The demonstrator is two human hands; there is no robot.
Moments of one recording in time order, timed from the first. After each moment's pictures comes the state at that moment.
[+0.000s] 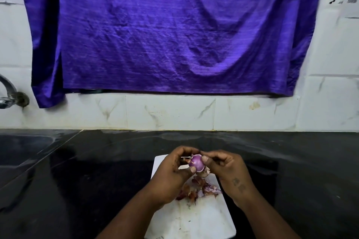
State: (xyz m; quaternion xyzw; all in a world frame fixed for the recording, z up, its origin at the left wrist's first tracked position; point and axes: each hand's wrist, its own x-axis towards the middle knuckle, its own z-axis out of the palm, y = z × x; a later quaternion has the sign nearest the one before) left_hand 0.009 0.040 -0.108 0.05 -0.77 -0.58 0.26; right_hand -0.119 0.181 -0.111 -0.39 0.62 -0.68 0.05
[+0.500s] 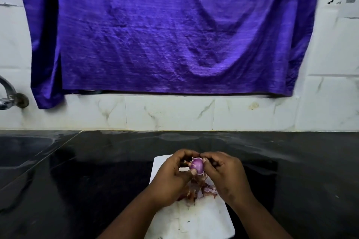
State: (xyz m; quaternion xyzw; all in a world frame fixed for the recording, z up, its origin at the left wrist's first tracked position) left_hand 0.007 0.043 -0.111 0.05 -0.80 -0.54 0.27; right_hand -0.111 0.181 -0.115 -0.44 0.73 -0.50 -0.15
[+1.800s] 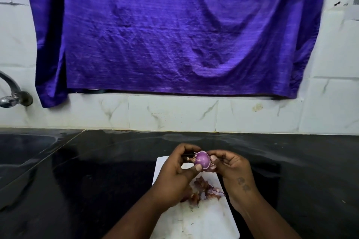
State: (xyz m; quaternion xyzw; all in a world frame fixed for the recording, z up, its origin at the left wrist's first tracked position) left_hand 0.008 0.047 -0.108 0.03 -0.74 -0.59 0.31; right_hand -0.117 0.172 -0.115 -0.32 0.58 -0.75 0.07
